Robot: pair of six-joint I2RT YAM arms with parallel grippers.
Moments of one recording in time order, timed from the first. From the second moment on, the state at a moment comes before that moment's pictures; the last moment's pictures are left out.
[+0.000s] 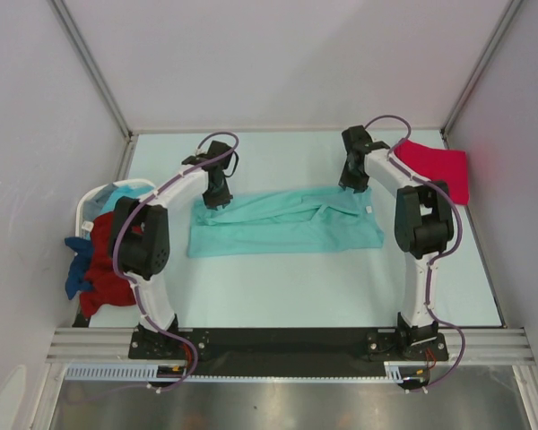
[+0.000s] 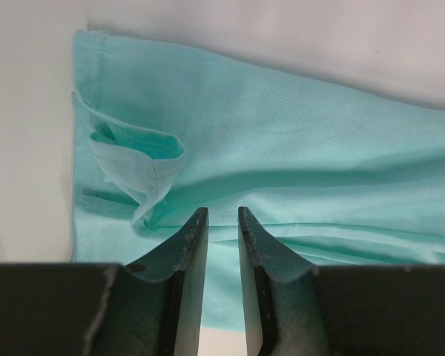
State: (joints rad) left arm -0.33 1.89 1.44 -0.75 -0.25 -0.59; right arm 0.25 2.11 1.70 -0.70 0.22 0.55
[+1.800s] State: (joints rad) left arm -0.34 1.88 1.41 -0.75 -0.23 -0.58; right arm 0.37 1.75 1.41 -0.74 0.29 0.58
